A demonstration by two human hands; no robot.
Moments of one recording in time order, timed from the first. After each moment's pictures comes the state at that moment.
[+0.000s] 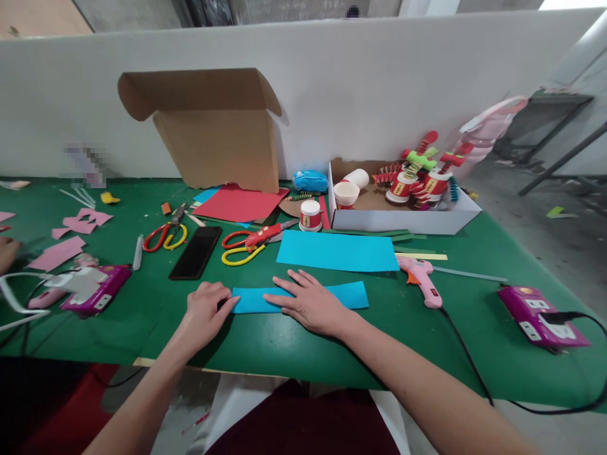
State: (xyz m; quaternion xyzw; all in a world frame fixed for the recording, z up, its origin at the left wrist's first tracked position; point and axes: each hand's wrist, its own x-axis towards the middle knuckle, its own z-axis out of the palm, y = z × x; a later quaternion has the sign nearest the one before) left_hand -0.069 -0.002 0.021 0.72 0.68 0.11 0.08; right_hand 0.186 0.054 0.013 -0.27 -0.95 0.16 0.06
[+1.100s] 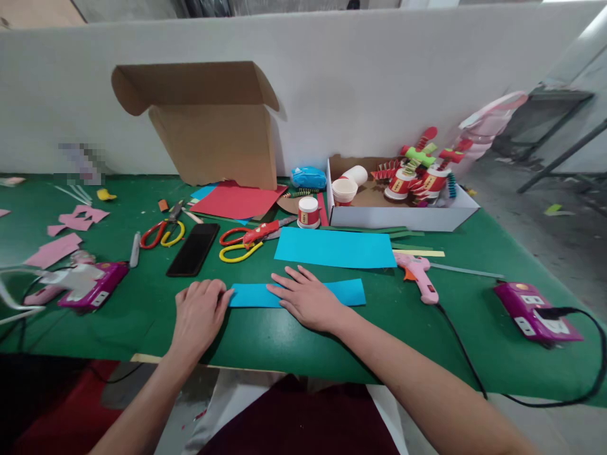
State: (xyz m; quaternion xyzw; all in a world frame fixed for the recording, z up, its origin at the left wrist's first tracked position) left_hand -0.054 -0.014 0.022 0.71 0.69 0.11 -0.12; right_hand 0.182 0.054 0.012 -0.29 -0.95 0.14 0.04
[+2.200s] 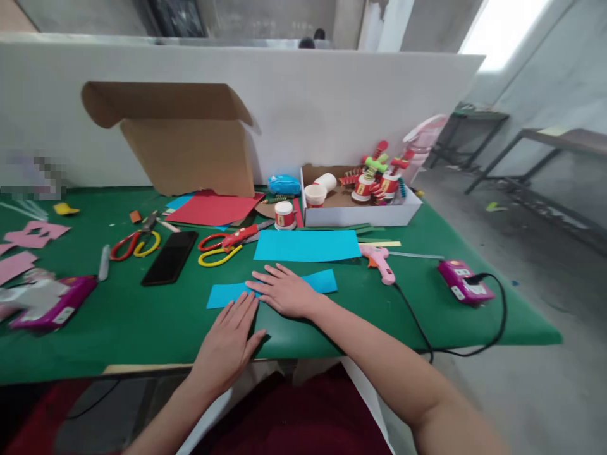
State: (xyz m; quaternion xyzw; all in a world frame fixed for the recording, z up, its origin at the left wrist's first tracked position) left_hand 0.007 -0.052 -0.015 0.84 0.51 0.16 -0.13; right_hand 0.180 0.051 0.008 -0.30 -0.95 0.11 0.04
